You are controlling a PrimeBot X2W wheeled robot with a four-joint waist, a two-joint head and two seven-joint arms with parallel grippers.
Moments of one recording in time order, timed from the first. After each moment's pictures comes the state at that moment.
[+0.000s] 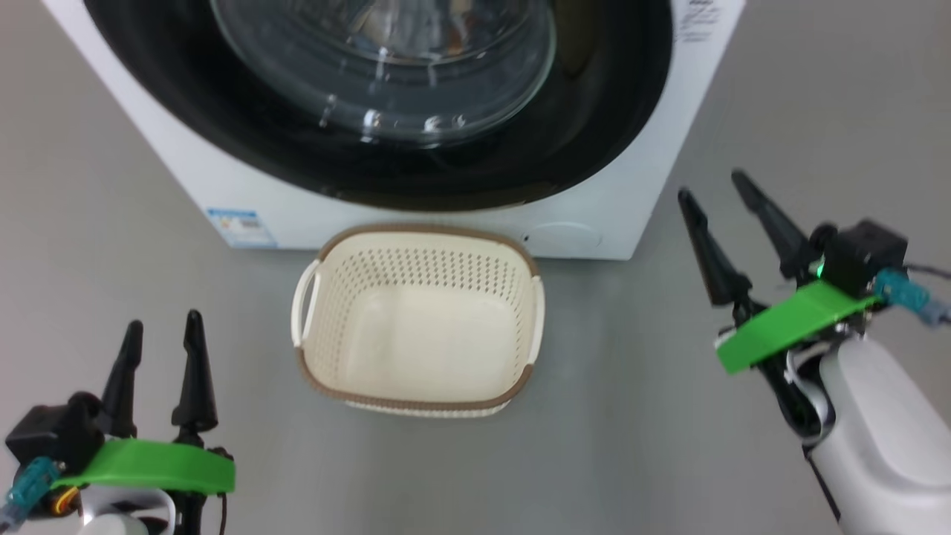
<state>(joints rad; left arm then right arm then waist) -0.20 0.12 0.00 0.20 -0.41 -0.13 -0.26 -0.55 -0.28 0.25 0.38 0.43 0.14 -0.26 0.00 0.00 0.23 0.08</state>
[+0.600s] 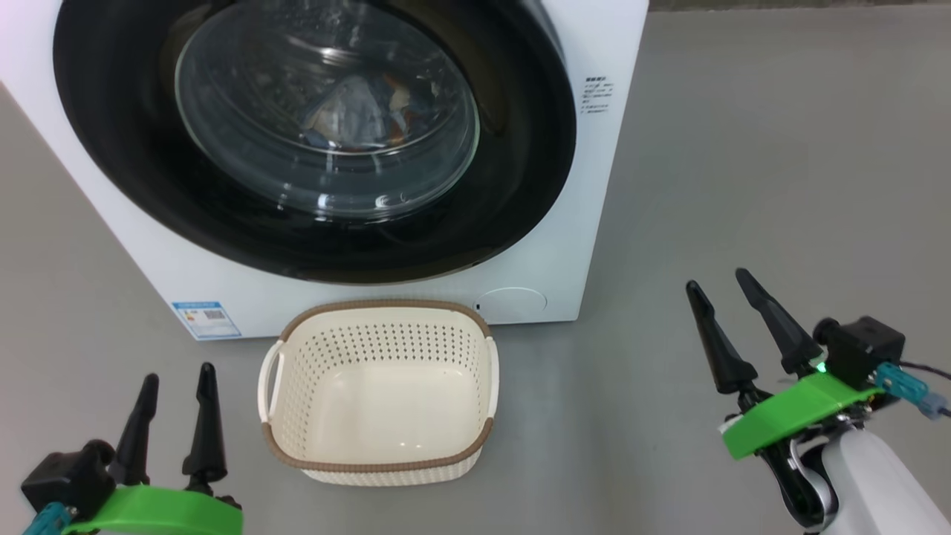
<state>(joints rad) -0.09 0.13 -0.02 0.19 -0.45 -0.13 -0.26 -0.31 -0.25 0.20 0.32 0.45 0.14 -0.26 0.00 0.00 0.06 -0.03</state>
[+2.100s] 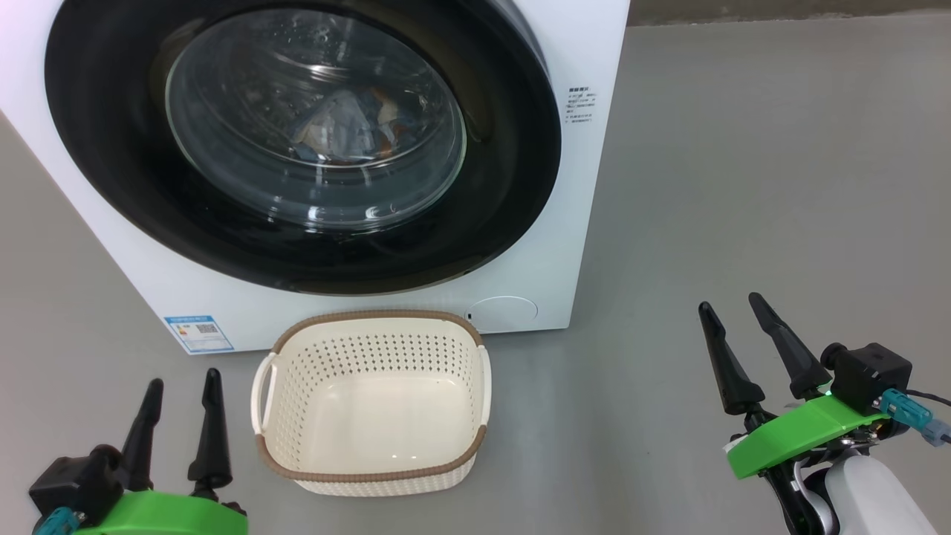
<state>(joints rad) -0.06 0.14 -0.05 0.16 -0.45 -0.09 -0.26 -0.24 -0.21 0.12 0.30 0.41 0.13 -0.26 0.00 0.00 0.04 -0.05</state>
